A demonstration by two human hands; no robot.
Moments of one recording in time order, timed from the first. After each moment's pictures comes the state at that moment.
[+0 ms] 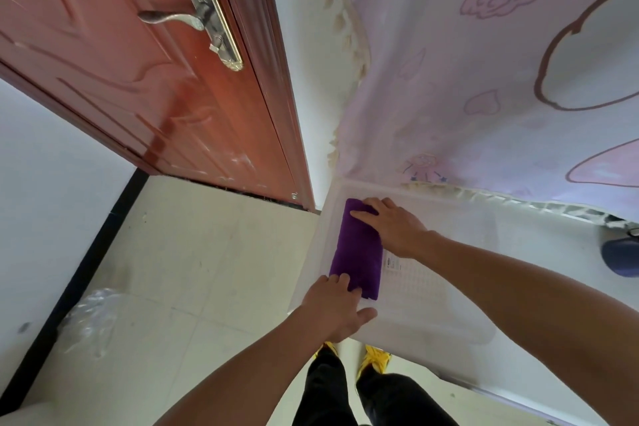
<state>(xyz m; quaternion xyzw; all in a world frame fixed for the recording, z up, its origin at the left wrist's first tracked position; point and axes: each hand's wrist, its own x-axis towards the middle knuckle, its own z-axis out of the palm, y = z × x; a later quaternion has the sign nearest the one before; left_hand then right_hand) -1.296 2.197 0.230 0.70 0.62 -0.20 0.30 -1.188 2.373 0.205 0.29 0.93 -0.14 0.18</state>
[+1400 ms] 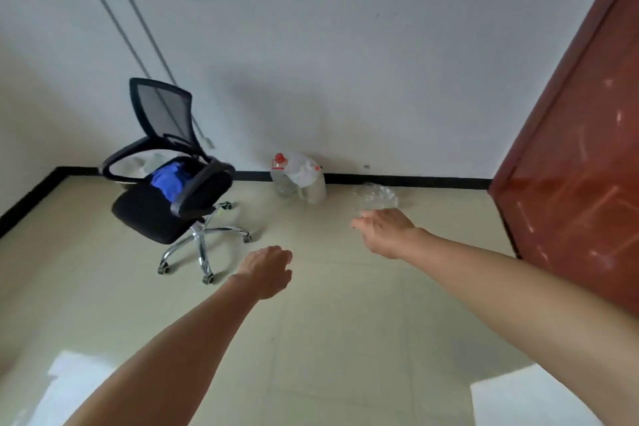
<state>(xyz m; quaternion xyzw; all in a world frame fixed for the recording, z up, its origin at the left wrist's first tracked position) -1.208 1.582 0.347 -0.05 0.98 -0.01 0.17 -1.346 1.805 0.348 -0.42 0.91 0.04 0.06</state>
